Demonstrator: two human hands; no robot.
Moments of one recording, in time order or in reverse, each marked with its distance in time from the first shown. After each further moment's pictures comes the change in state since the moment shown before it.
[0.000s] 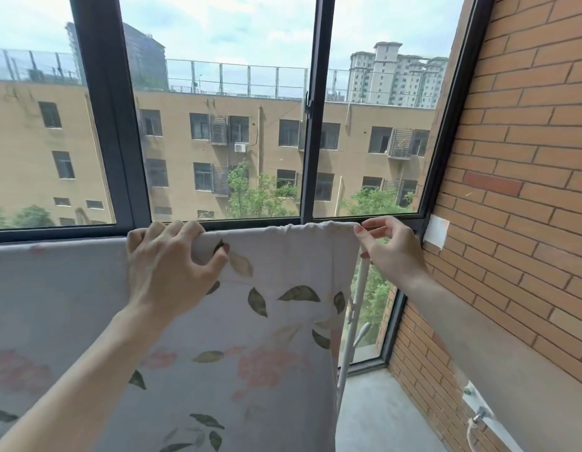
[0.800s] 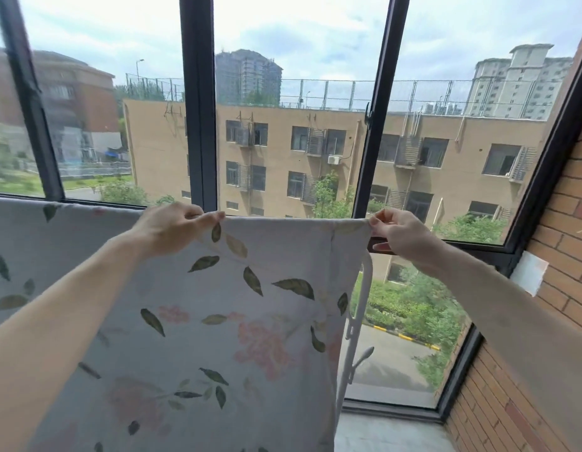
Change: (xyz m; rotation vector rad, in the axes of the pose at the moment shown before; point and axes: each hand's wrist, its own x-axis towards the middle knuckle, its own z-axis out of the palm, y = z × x) left_hand 0.027 0.035 -0.045 -0.041 -0.412 -0.269; right_hand 0.097 0.021 -0.041 0.208 -0.671 -0.047
